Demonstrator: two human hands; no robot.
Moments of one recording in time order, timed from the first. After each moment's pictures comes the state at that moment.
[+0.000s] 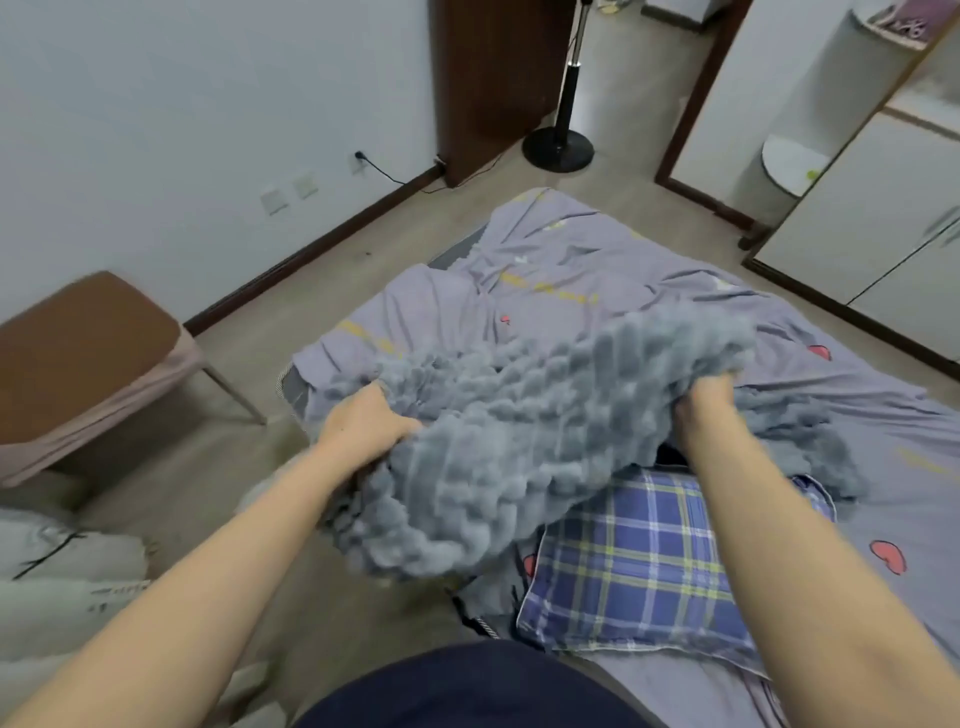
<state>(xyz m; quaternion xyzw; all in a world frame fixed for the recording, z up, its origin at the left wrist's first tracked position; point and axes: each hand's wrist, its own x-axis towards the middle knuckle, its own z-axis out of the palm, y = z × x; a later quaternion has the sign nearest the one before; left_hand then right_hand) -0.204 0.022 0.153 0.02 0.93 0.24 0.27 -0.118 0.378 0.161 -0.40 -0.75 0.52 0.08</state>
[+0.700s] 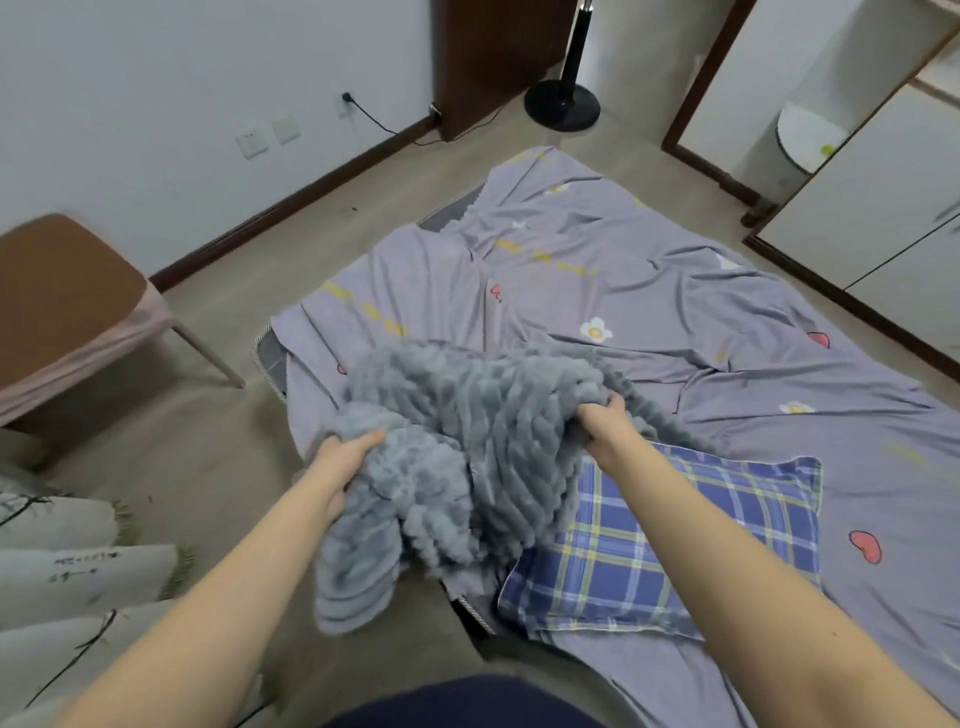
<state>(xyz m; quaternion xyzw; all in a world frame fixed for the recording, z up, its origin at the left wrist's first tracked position) -0.178 -0.002 0.051 -0.30 0.67 0.59 0.33 -0.128 0.304 0.070 -0.51 -0.57 0.64 -0.07</state>
